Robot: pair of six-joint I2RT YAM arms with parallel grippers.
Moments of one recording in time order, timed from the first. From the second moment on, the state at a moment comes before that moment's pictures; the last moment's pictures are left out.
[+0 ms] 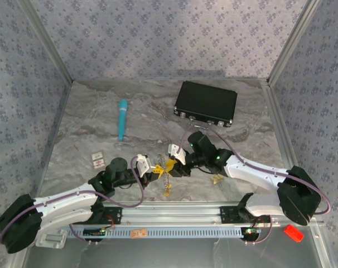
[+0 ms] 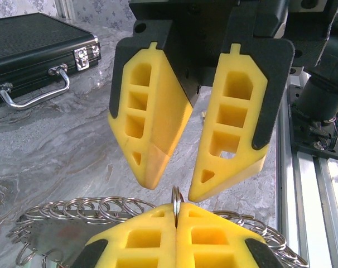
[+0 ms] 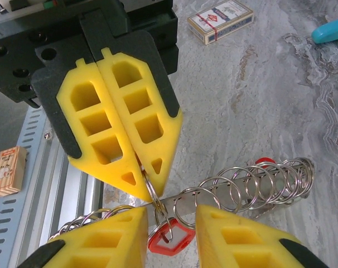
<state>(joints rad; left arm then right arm) -0.91 0.86 0.18 0.43 0.35 -0.01 0.83 1.26 0.68 -0.10 -0.63 -0.26</state>
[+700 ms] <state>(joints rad) -0.91 0.84 0.22 0.30 0.32 -0.02 0.86 1.30 0.82 -0.32 -0.60 -0.40</state>
